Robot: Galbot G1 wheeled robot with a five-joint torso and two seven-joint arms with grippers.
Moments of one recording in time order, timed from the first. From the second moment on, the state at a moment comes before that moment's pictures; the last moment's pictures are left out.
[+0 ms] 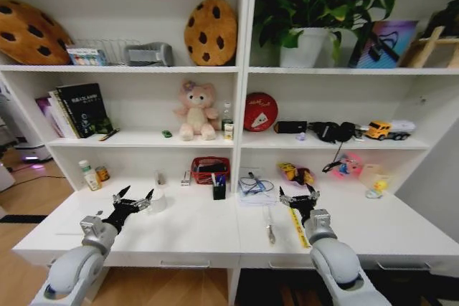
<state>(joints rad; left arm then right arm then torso) 1.46 -1.01 -0.76 -2.02 -0.56 0.18 0.10 -1.37 1.17 0.54 2.12 0.15 -0.39 0.19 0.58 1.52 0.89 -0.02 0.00</state>
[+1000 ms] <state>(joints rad) 1.46 -1.01 -0.76 -2.02 -0.56 0.18 0.10 -1.38 1.19 0.53 2.10 0.14 -0.34 0.19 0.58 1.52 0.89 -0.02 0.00</state>
